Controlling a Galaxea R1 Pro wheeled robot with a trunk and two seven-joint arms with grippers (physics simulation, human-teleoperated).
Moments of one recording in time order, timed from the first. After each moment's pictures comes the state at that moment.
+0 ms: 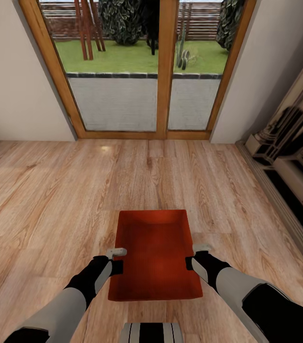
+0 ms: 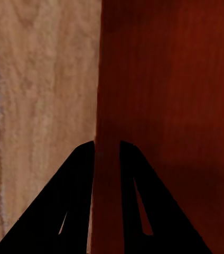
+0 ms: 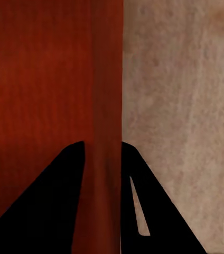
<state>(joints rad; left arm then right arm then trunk) -0.72 -0.11 -0.06 -0.45 0.19 0.50 0.16 -0.92 0.08 0.57 -0.09 -0.55 0.32 -0.23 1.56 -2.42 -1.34</state>
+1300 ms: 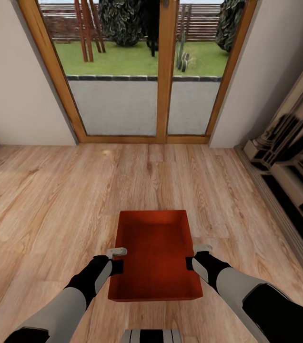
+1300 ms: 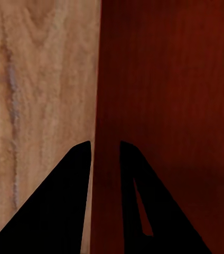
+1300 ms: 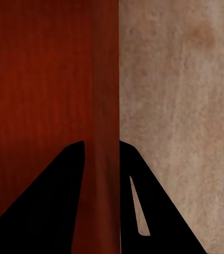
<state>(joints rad) -0.72 -0.11 -0.06 -0.45 0.19 0.51 0.15 -0.92 0.08 0.58 -0.08 -0.58 0.31 -0.23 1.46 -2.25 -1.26</state>
